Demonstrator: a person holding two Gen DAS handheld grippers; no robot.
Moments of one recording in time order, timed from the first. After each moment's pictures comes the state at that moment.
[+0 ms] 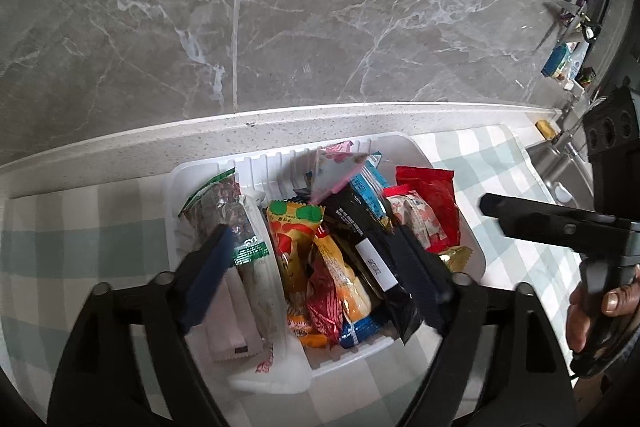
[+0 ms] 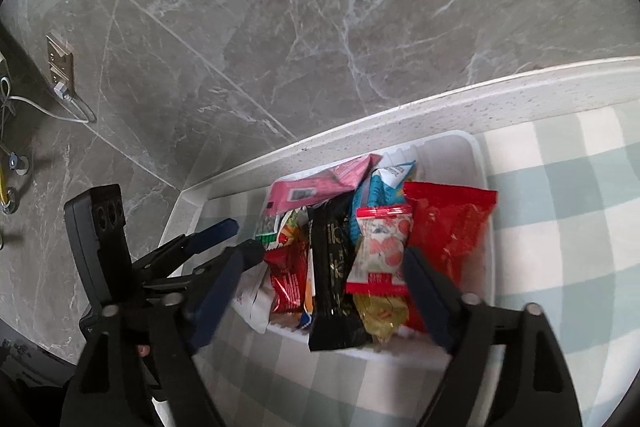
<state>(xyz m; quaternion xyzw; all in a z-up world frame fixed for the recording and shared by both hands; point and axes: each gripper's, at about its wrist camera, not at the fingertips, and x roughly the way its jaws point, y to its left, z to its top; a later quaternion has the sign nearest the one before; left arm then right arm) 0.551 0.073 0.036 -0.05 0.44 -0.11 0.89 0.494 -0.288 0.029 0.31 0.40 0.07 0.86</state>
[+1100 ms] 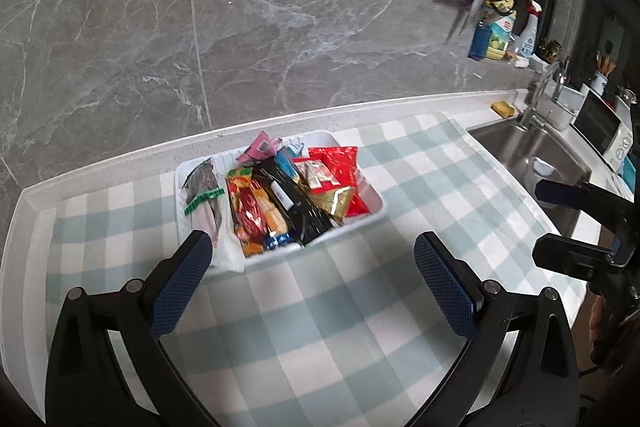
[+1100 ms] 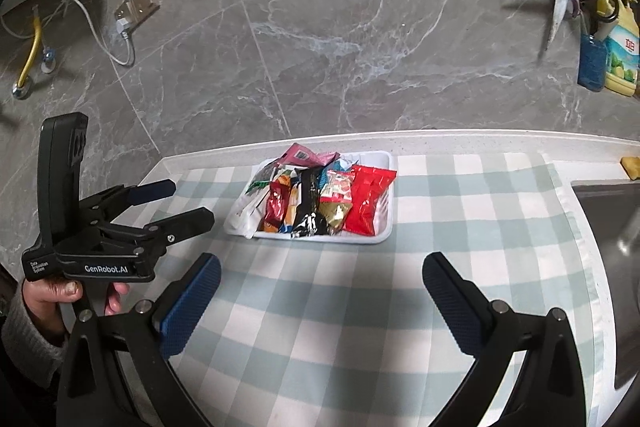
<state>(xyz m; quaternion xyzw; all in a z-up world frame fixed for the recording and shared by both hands) 0.363 0.013 0.135 0.01 0.38 -0.12 0.92 0.299 -0.218 0.120 0.14 0.35 -0.04 0.93</state>
